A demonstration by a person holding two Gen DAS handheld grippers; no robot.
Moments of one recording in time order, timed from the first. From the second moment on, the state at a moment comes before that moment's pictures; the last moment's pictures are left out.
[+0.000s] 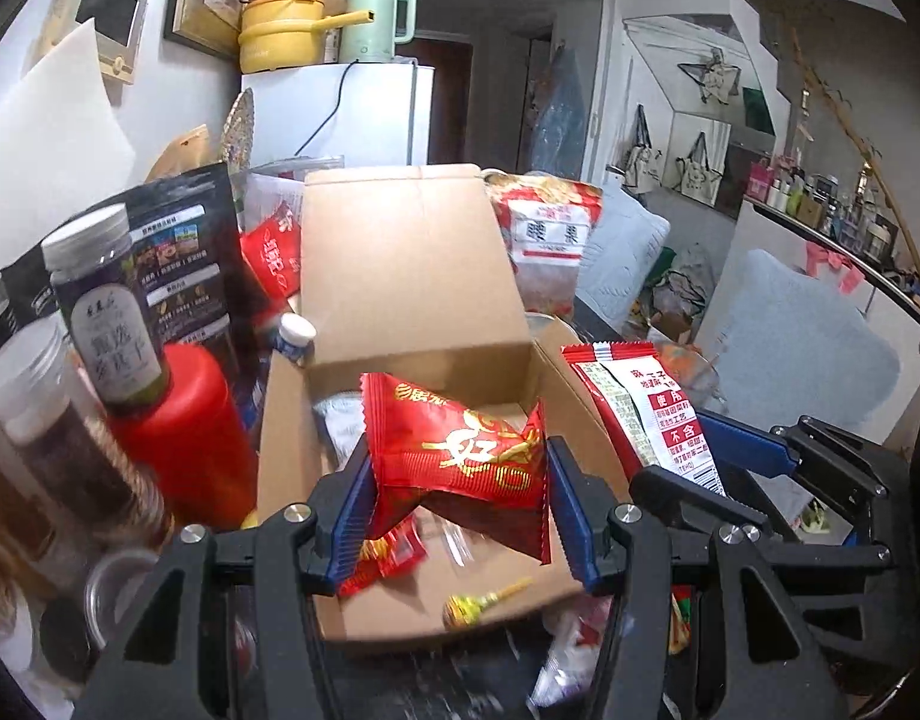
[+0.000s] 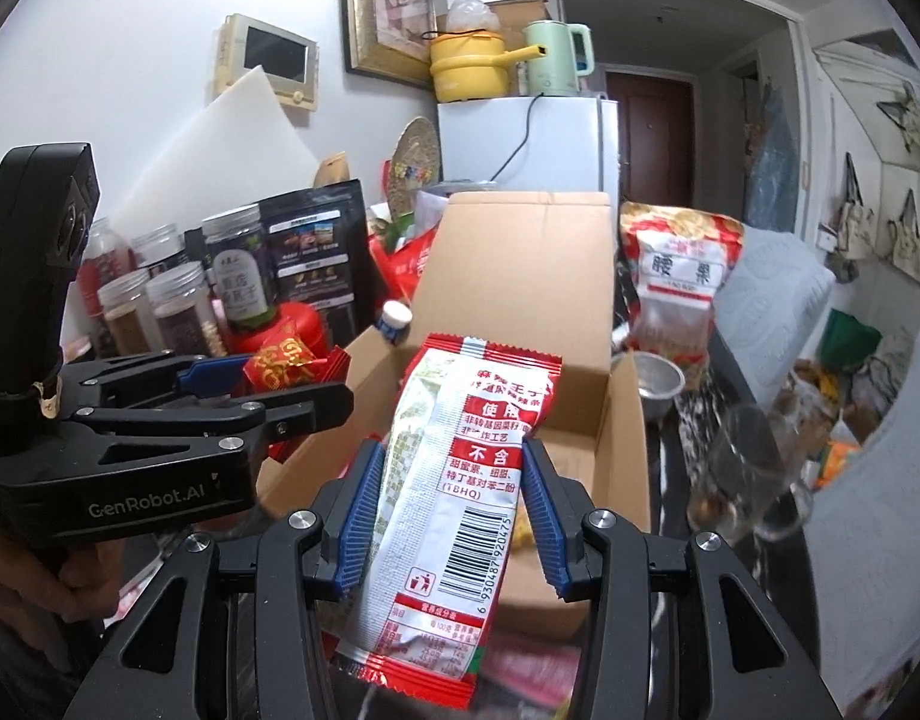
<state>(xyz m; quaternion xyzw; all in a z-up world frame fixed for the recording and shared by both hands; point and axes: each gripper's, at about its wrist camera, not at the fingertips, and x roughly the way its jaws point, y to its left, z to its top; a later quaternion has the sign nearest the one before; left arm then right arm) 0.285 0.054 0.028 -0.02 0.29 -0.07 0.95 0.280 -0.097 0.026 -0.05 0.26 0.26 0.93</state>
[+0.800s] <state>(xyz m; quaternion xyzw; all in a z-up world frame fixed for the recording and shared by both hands) 0.396 0.067 -0.003 0.00 0.32 0.00 0.95 0.400 -0.072 0.005 -0.06 0.28 0.26 0.92</state>
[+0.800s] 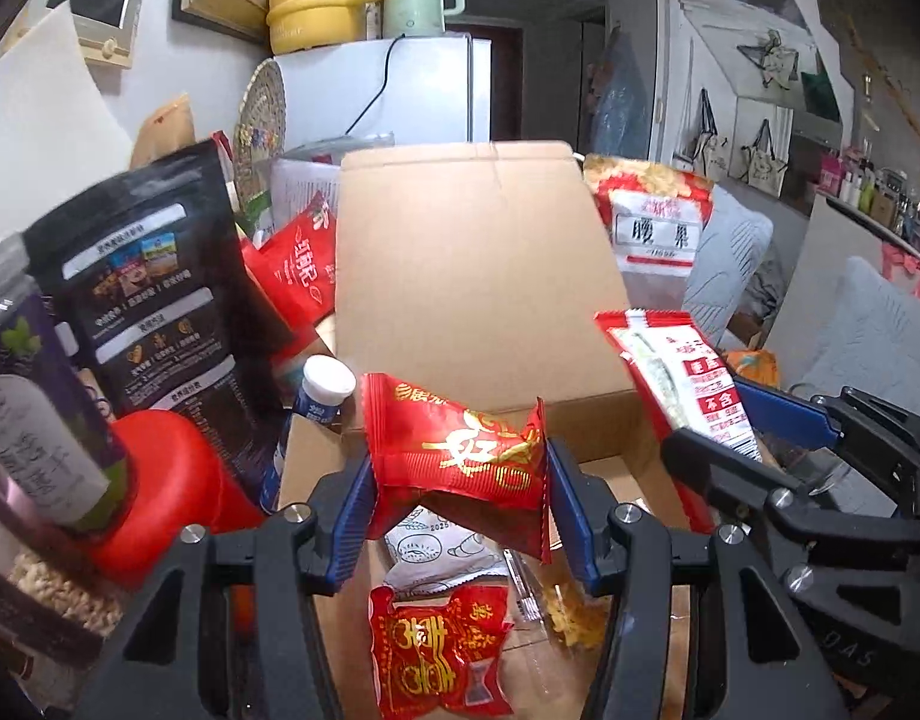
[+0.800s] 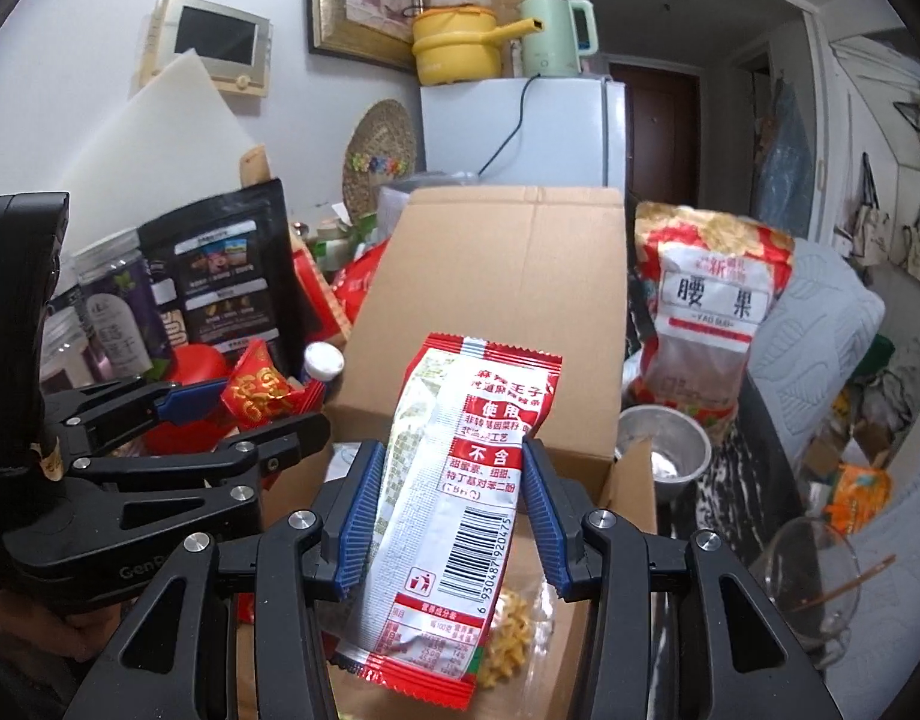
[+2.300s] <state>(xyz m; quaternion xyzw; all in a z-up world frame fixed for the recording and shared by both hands) 0.386 0.056 -0.007 0.03 0.37 0.07 0.93 0.391 -0.079 0.002 -0.07 0.33 0.21 0.92</state>
